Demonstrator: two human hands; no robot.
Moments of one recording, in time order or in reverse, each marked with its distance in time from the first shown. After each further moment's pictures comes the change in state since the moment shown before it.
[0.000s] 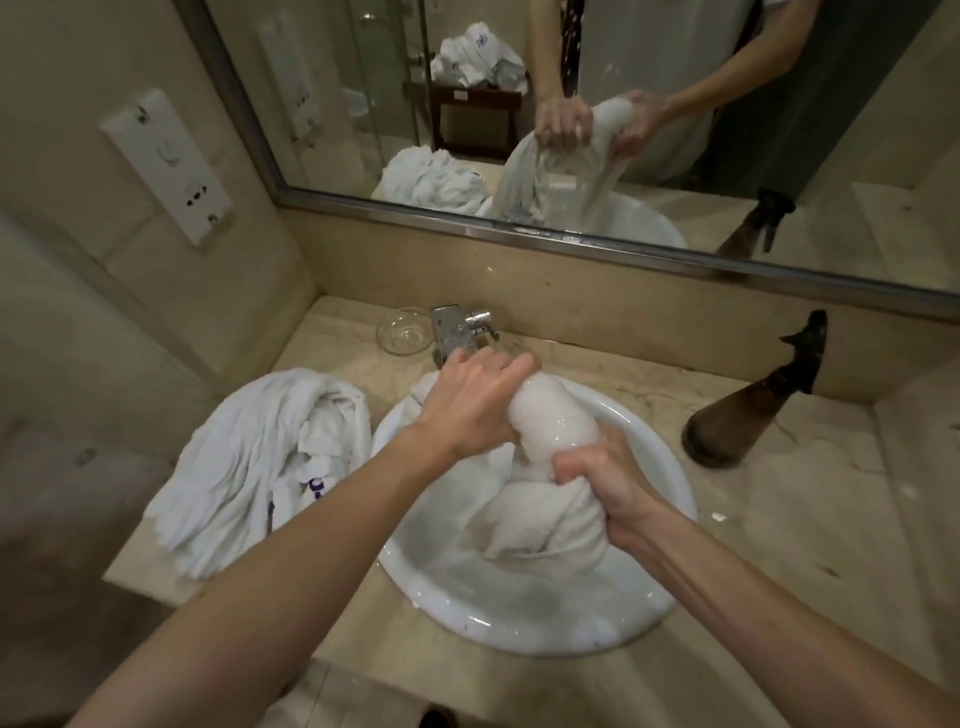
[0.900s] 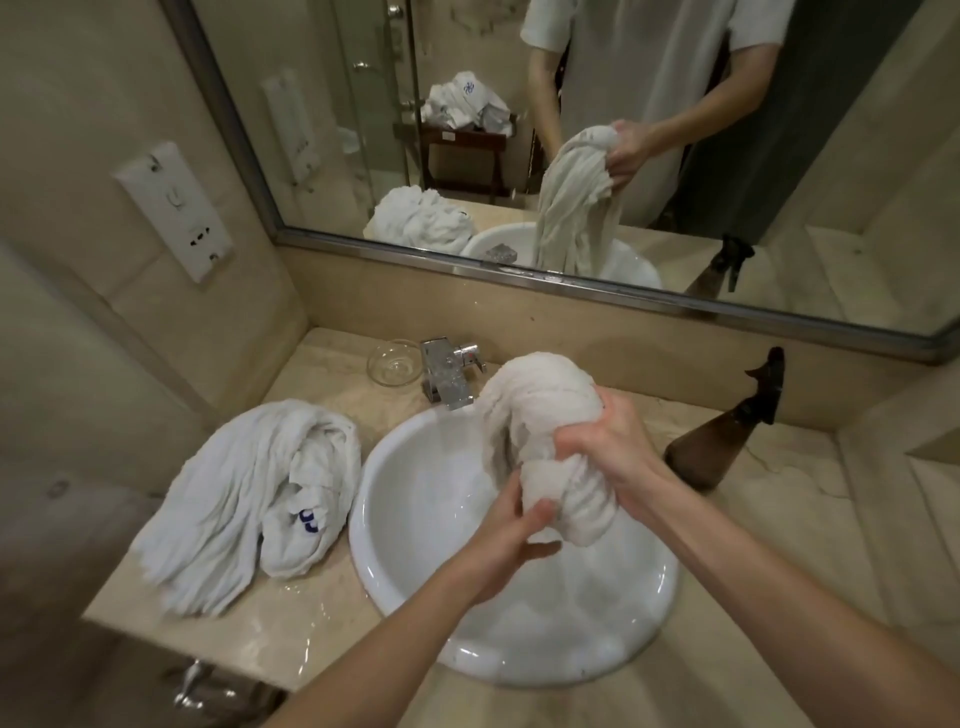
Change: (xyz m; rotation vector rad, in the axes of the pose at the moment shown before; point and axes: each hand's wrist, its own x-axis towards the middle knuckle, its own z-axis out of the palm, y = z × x) left_hand -0.066 0.080 0.031 -1.731 -0.311 -0.613; right_hand -0.004 -0.063 -0.012 -0.293 0.097 -0.231
